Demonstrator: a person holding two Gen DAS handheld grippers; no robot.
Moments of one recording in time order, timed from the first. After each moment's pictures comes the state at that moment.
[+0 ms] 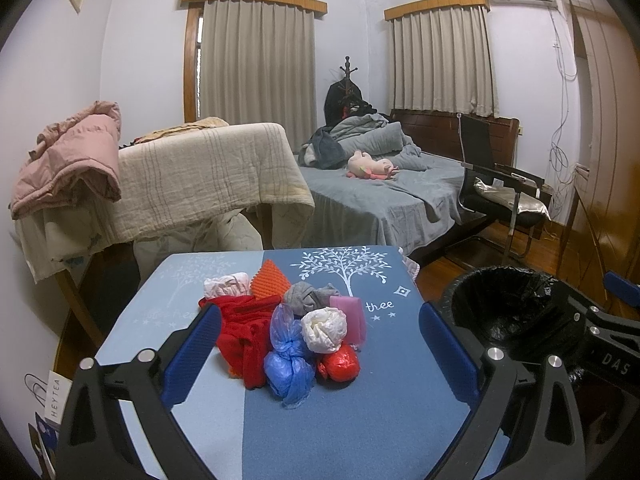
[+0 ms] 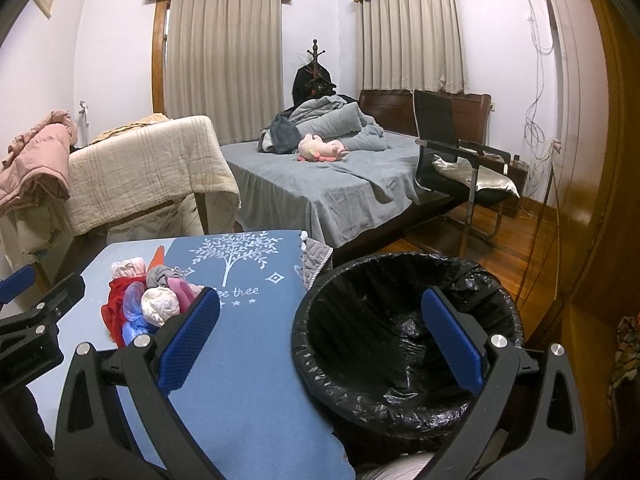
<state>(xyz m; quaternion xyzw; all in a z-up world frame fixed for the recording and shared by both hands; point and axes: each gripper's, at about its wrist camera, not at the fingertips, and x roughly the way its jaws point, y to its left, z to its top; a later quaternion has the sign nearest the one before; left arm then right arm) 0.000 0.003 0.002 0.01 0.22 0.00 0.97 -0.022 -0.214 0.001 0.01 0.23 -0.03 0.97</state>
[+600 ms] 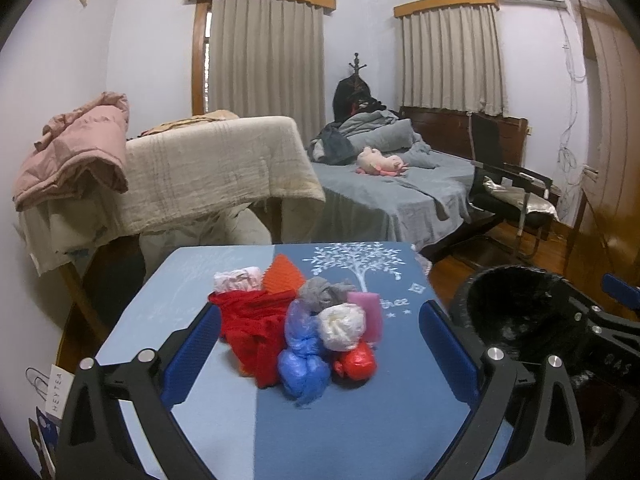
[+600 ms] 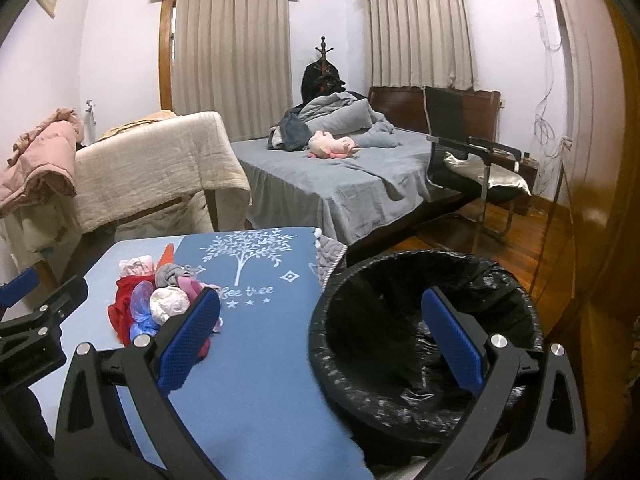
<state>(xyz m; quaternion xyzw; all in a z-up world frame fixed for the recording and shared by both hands) 0.009 0.022 -0.011 0.01 0.23 0.02 0.97 -0.003 -0.194 -0.013 0.02 0.24 -0.01 0.97</state>
